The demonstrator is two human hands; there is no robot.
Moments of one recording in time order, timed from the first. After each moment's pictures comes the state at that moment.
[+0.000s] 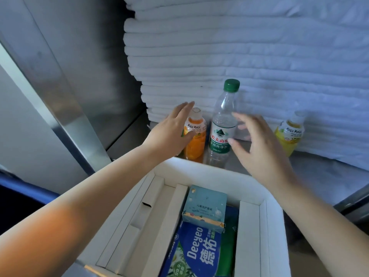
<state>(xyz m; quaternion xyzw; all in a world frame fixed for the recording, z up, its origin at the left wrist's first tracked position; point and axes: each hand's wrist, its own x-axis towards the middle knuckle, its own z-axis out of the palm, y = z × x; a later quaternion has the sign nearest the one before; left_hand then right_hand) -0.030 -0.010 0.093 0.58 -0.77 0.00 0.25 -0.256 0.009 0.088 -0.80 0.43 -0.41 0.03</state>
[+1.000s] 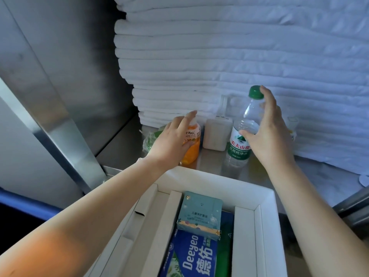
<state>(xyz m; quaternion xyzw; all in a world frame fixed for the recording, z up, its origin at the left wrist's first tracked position) -0.037 -0.035 0.053 0.56 -0.77 -0.02 0.32 -0.274 -0.043 0.089 -0.70 0.57 -0.43 -0.02</state>
